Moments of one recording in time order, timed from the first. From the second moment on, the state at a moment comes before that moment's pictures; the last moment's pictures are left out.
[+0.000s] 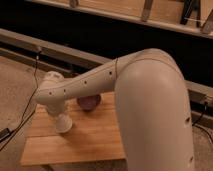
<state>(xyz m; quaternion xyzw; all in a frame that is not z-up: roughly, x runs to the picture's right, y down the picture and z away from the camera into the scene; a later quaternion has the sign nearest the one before) -0.234 0.144 0.737 -0.29 0.04 0.38 0.88</state>
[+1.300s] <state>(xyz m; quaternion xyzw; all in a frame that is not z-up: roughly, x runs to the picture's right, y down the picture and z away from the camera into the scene) -0.234 0.163 0.766 -0.28 0.06 0.38 0.88</state>
